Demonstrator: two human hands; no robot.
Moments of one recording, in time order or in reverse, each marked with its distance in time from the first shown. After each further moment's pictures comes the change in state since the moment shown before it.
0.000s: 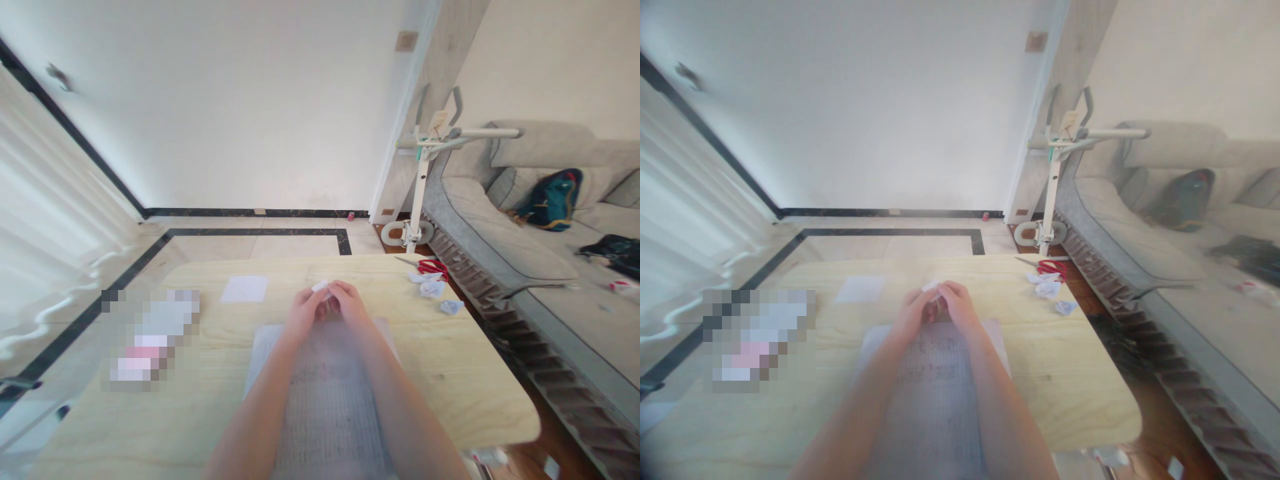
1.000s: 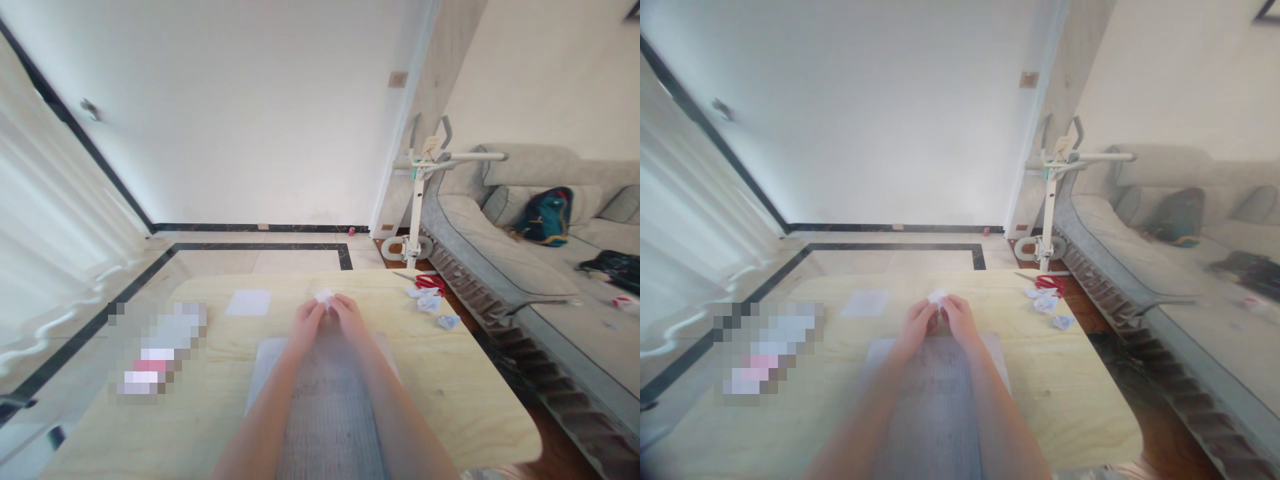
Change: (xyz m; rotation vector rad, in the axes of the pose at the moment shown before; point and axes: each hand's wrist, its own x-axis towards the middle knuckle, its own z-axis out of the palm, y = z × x) left_hand 0.006 -0.015 -0.001 0.106 0.079 0.134; right_hand 0.004 0.012 -0.001 -0.044 0.075 0.002
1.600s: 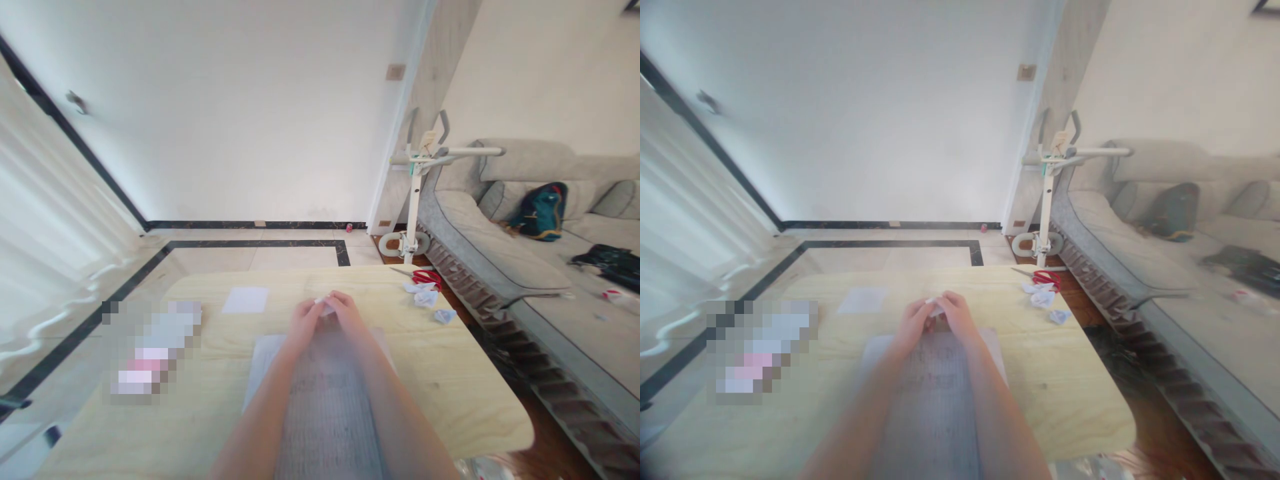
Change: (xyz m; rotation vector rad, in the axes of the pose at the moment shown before) left_hand -0.003 0.004 0.000 0.012 -0.039 -0.067; right_hand -0.002 -0.008 -0.001 0.008 -0.034 0.064
